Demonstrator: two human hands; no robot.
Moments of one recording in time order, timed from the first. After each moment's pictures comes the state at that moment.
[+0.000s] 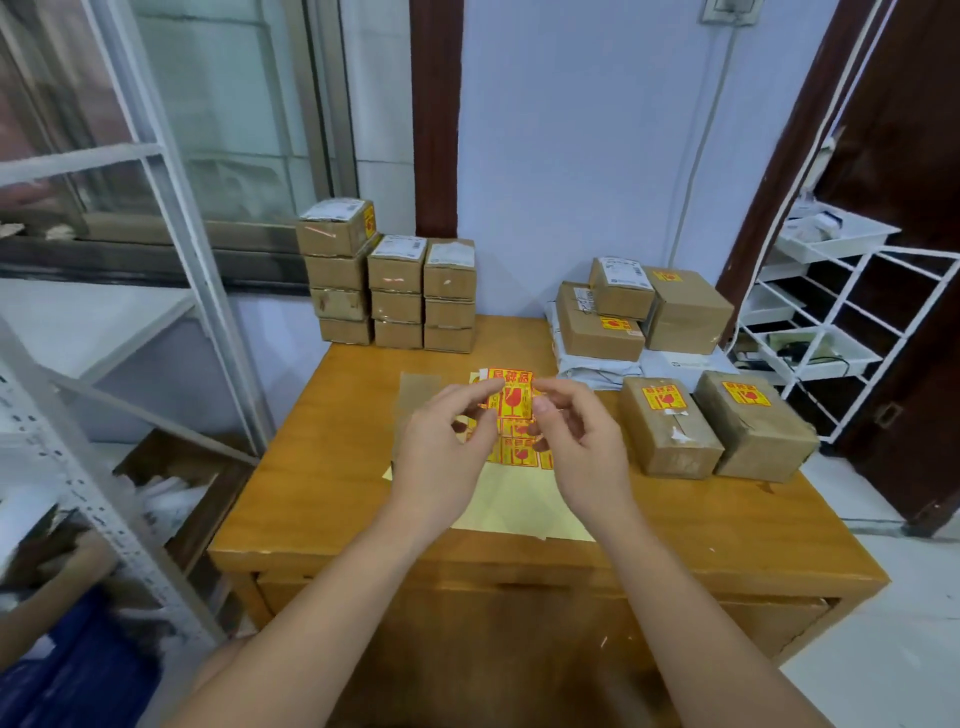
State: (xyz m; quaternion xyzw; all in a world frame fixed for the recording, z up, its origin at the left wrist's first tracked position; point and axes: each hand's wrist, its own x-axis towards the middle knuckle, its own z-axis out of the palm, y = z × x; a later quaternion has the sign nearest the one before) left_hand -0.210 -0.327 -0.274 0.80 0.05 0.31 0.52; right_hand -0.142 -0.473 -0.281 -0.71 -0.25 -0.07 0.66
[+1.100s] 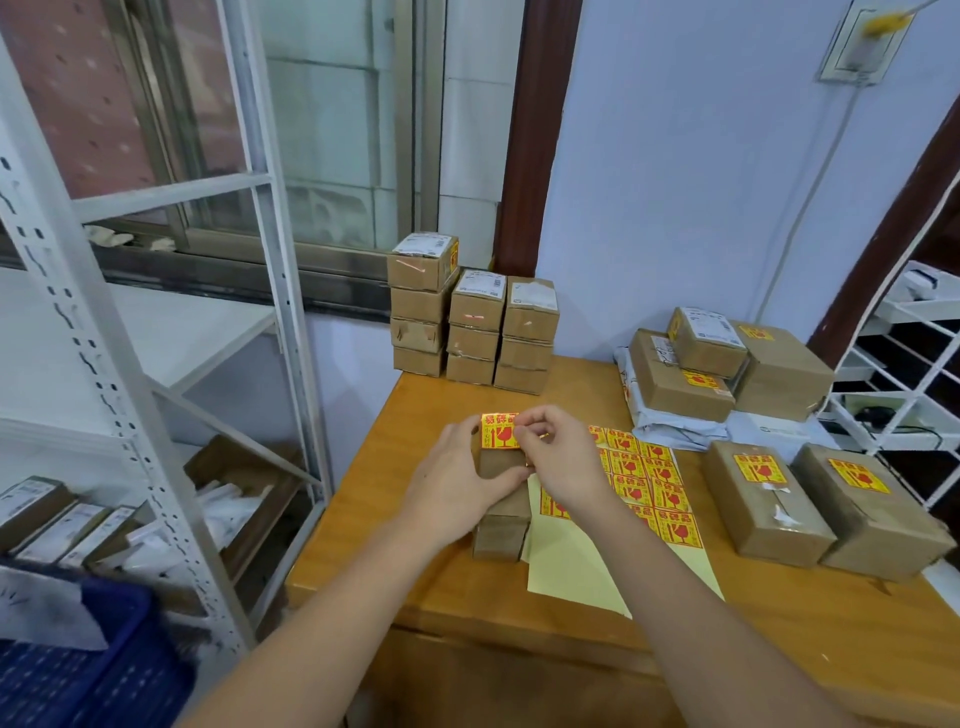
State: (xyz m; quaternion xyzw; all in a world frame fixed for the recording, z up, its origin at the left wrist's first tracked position) left_hand -0.181 -0.225 -0.306 0.89 0.16 0.18 0.39; right_hand -0.087 -0.350 -0.284 -0.82 -0.23 0.03 0.52
